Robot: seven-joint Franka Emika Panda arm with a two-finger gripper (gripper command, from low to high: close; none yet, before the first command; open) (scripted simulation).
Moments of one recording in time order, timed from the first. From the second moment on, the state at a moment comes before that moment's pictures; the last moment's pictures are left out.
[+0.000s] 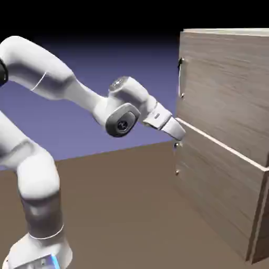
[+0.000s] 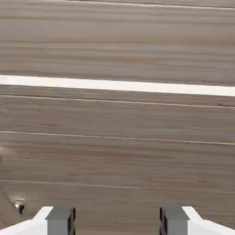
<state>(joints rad) -0.05 -0.61 0.06 -2.78 0.12 3.02 0.69</state>
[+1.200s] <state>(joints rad) -0.83 -1.20 0.87 -2.45 1.68 2.84 0.00</state>
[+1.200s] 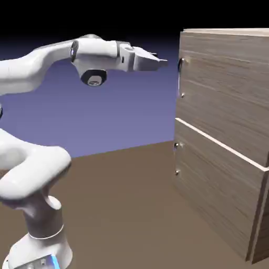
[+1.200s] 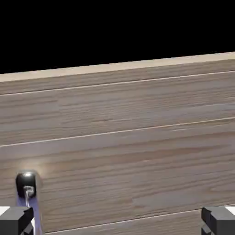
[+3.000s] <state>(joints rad) -0.75 -1.55 0.34 -3.01 1.89 1.82 -0.68</state>
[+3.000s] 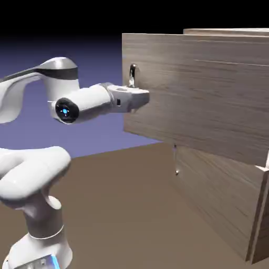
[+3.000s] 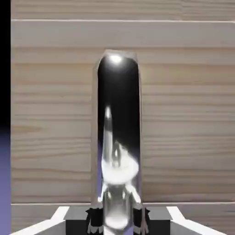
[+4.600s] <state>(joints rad) 0.01 -0.21 -1.33 -1.96 0.78 0.56 -1.44</state>
